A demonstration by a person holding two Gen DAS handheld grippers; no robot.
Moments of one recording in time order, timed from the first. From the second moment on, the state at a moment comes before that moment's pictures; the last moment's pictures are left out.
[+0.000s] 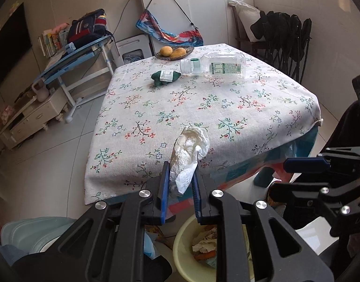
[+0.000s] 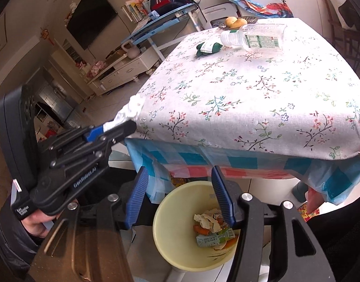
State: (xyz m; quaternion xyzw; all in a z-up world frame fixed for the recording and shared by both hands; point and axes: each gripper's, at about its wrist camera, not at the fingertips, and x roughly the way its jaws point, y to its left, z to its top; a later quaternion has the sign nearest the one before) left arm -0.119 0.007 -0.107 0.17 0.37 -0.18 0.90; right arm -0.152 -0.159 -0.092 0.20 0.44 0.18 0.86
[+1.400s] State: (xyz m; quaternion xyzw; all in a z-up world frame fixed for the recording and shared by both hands) left arm -0.174 -0.040 -0.173 0.33 0.43 -0.29 0.78; right arm -0.160 -0.200 -0.086 0.25 0.41 0.11 0.87
